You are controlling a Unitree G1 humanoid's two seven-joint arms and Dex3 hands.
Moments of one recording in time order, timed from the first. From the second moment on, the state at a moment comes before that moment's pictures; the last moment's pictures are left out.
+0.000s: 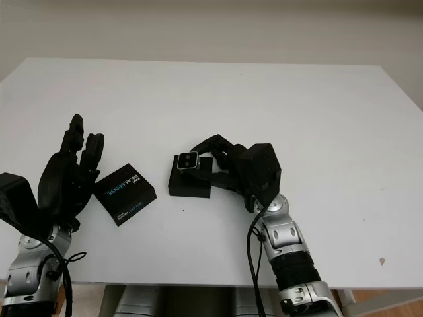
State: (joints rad) left arm -0.12 0.18 0.24 -0.06 -0.24 0.15 -0.12; right arm -0.43 -0.12 0.06 0.37 0.00 0.15 0.27
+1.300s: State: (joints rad) left arm -0.11 0.18 0.24 -0.09 -0.24 0.16 -0.12; right arm -0.42 -0.17 0.13 0.32 -0.12 0.15 0.26
